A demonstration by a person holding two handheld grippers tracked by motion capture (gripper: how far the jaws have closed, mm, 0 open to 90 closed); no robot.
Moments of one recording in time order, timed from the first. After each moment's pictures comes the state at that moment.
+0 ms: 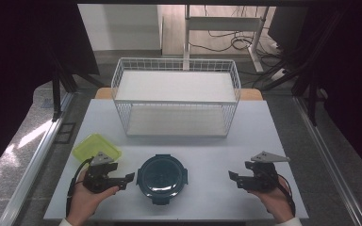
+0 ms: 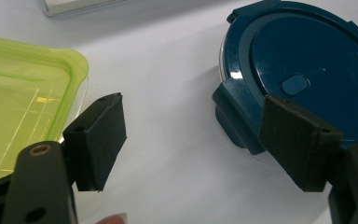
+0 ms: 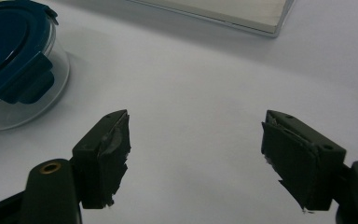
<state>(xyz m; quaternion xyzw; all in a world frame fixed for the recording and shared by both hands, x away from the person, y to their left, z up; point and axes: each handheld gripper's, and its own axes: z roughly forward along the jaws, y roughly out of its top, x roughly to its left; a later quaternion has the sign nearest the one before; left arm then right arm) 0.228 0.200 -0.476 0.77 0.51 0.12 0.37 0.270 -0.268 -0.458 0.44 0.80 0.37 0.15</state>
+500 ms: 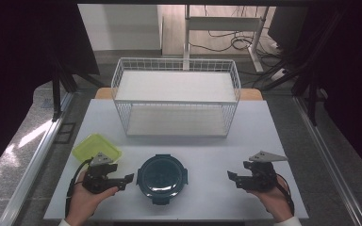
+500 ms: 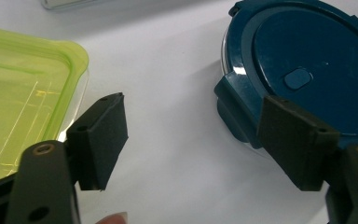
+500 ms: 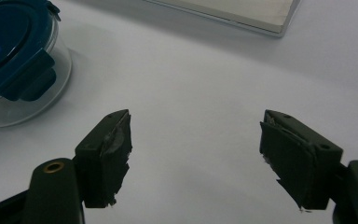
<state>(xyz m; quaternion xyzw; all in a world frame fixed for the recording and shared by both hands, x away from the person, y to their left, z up) 0.228 0.202 -0.478 0.77 0.51 0.11 0.37 0.271 -0.264 -0.458 0.44 0.81 0.37 0.14</state>
